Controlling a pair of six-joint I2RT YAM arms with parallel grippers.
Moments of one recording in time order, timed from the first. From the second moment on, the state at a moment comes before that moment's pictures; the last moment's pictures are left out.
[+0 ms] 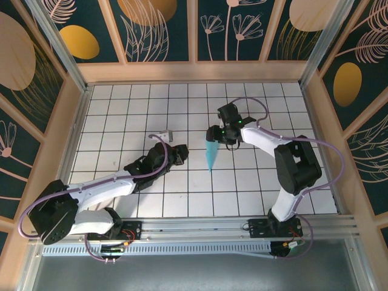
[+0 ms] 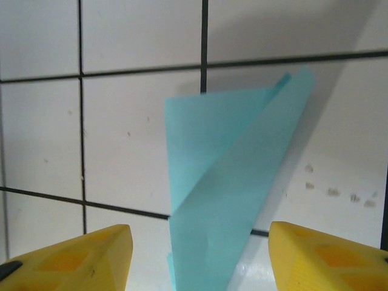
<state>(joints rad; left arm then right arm) -0.85 1.26 0.60 0.16 -0.25 -0.86 0.52 1.75 1.16 -0.46 -0.12 0.52</state>
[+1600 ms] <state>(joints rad) -0.60 1.03 0.60 0.00 -0.31 -0.89 0.51 1.84 1.01 0.09 -0.68 0.71</state>
